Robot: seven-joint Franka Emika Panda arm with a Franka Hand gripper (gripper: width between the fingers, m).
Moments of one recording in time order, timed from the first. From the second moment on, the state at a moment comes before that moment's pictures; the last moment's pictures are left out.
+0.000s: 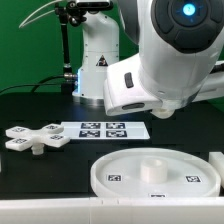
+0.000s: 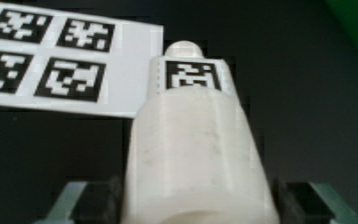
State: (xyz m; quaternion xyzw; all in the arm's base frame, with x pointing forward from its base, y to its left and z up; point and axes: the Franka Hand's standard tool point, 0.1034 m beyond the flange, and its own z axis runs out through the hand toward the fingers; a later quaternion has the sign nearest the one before) arm 0.493 0.076 0.089 -0.88 -0.02 0.46 0.10
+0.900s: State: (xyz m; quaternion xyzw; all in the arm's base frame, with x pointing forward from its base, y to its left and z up) arm 0.548 0.060 0.128 -0.98 -0.03 0.18 0.09
